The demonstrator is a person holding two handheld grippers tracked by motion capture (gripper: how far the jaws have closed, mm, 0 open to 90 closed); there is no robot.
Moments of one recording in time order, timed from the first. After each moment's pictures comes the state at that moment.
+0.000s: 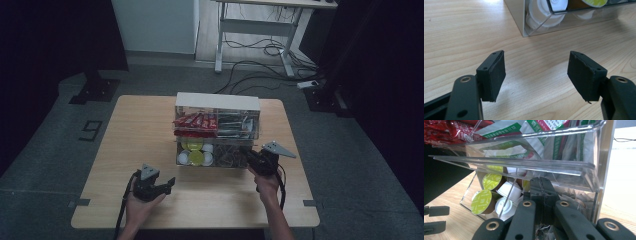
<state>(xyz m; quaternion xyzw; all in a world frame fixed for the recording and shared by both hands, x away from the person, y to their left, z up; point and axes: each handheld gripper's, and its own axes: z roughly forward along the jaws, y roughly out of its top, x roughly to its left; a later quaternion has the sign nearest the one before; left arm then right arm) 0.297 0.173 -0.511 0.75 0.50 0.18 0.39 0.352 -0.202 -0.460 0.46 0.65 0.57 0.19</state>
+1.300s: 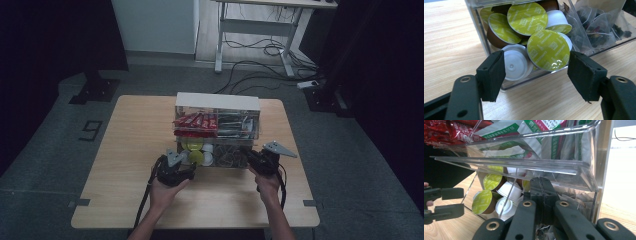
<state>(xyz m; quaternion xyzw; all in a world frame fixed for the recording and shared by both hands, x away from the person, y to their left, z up) 0.327 0.102 -0.477 0.75 0.47 0.23 0.40 0.353 -0.204 -0.460 0.46 0.65 0.57 0.18</state>
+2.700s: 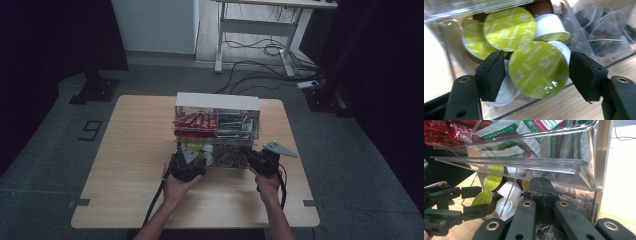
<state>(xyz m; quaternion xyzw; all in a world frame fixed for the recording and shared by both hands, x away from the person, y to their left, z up) 0.345 0.065 -0.489 0.76 0.45 0.26 0.39 0.353 -0.205 -0.461 0.46 0.65 0.57 0.18</state>
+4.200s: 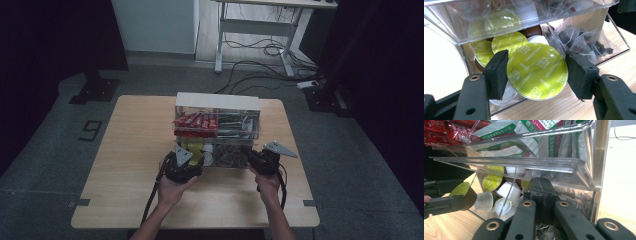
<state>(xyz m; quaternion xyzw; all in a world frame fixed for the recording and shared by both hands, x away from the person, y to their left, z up) 0.324 0.080 -0.458 0.75 0.44 0.26 0.43 0.354 -0.206 -0.461 0.47 0.65 0.57 0.18</state>
